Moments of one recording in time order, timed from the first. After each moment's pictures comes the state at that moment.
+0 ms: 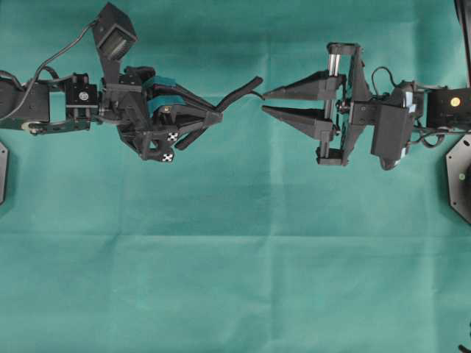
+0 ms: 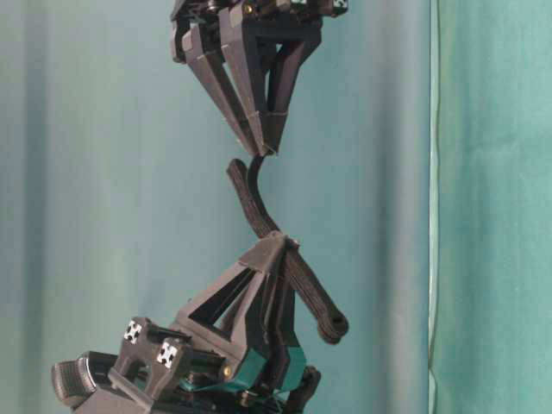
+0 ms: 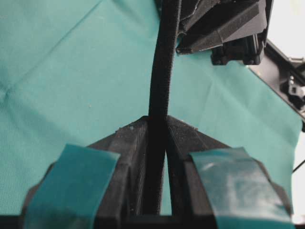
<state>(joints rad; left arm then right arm) 0.12 -0.22 0.78 -0.02 -0.32 -0.61 -0.22 -0.23 0.96 -0.20 -0.73 -0.28</state>
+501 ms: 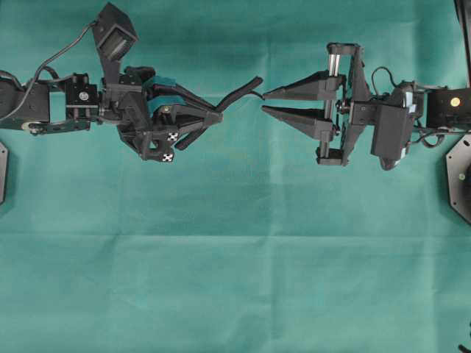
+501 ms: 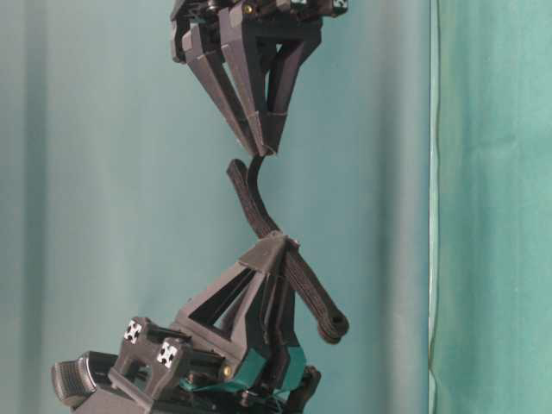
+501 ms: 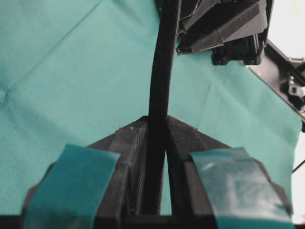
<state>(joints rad) 0.12 -0.22 0.78 -0.02 -0.32 -0.61 -0.22 -0.23 0.96 -0.20 -0.73 -0.28</state>
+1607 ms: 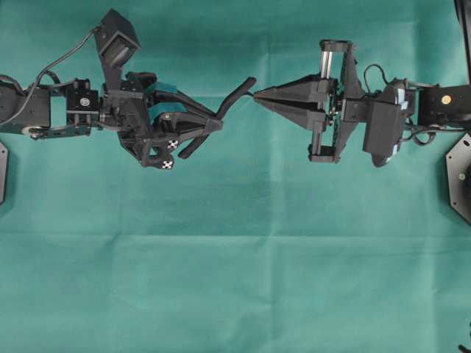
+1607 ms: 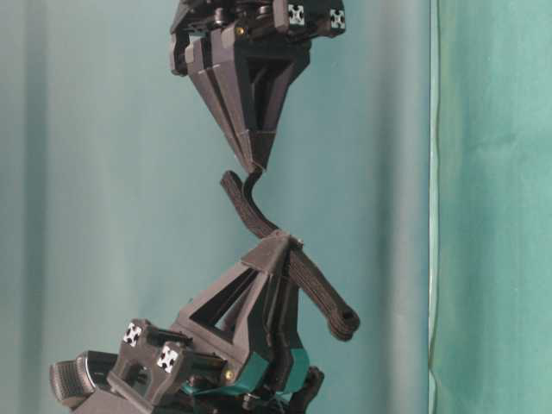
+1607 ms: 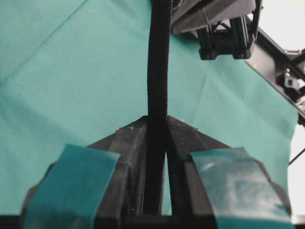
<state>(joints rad) 0.10 -0.21 0.78 -0.02 -0.32 -0.61 -0.23 -0.19 0.93 -0.20 -0.75 -0.28</state>
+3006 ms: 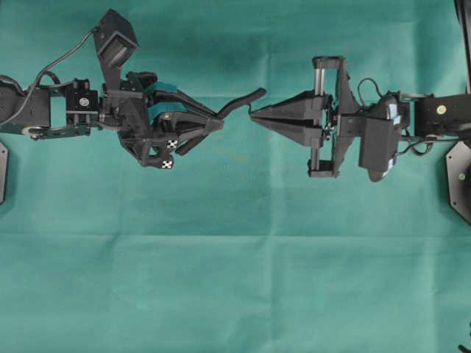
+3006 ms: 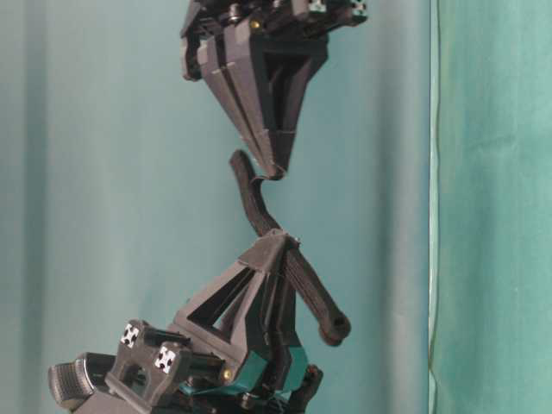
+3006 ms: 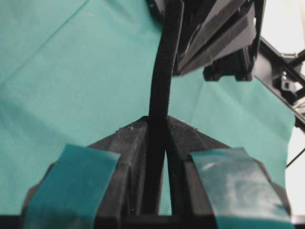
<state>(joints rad) 0.10 -0.21 0.78 -0.02 -0.35 -0.61 -0.17 -0.16 0.93 -0.20 -0.73 -0.27</state>
